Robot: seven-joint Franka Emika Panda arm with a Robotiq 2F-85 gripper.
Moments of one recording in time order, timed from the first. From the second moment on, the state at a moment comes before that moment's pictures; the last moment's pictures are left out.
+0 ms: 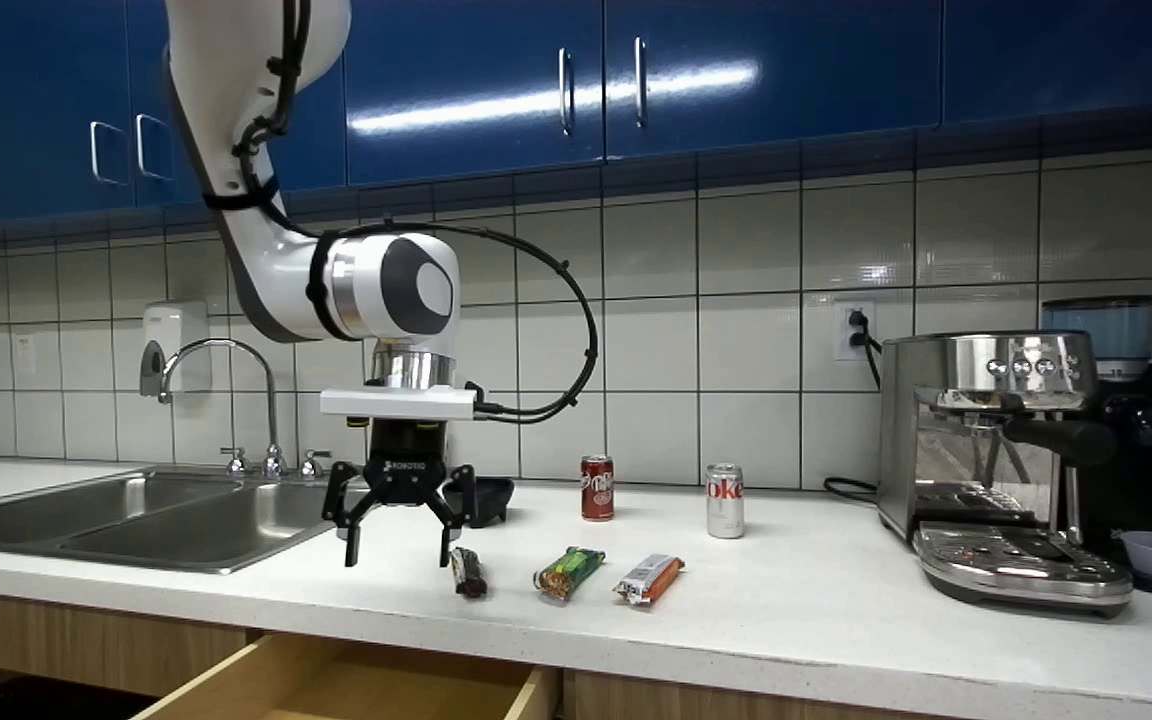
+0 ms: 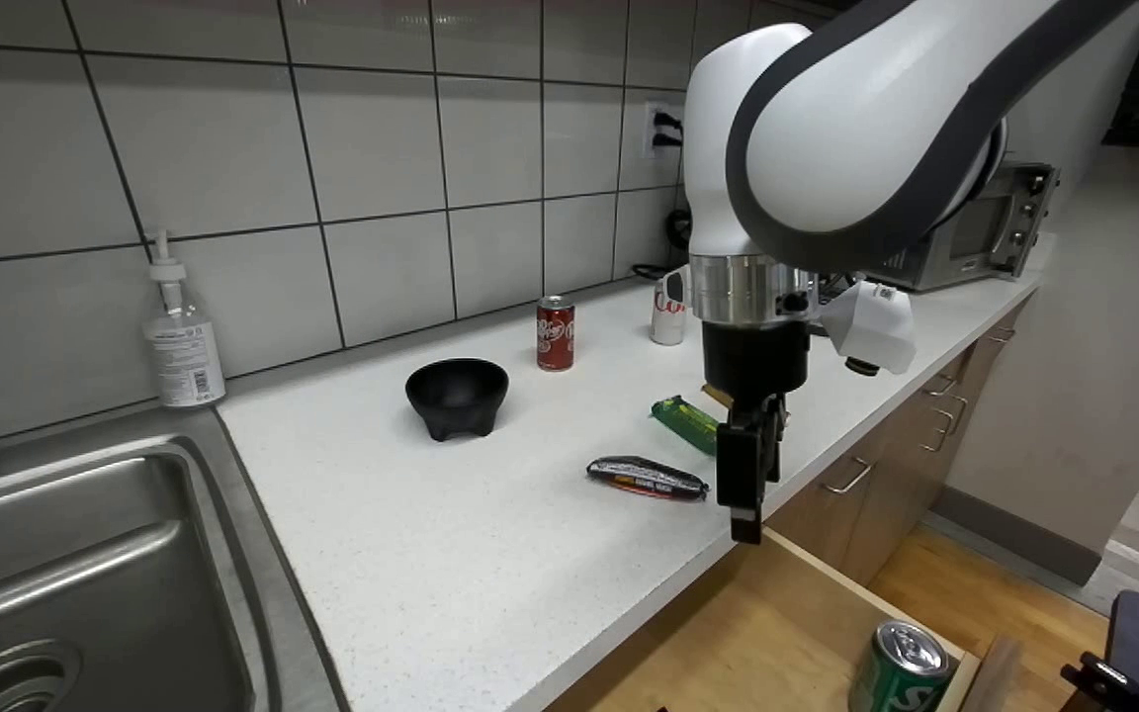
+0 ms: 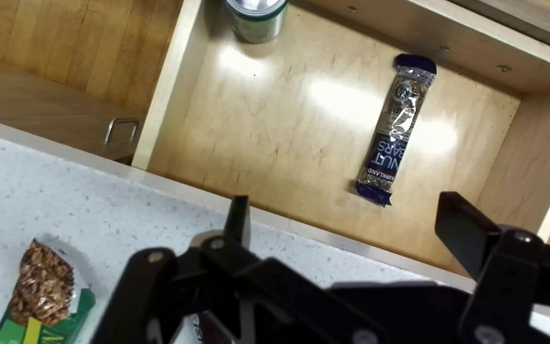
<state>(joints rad) 0.04 0.12 0.03 -2.37 0.00 2.29 -0.33</state>
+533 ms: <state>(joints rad) 0.04 0.12 0.03 -2.37 -0.01 2.32 -0.33</state>
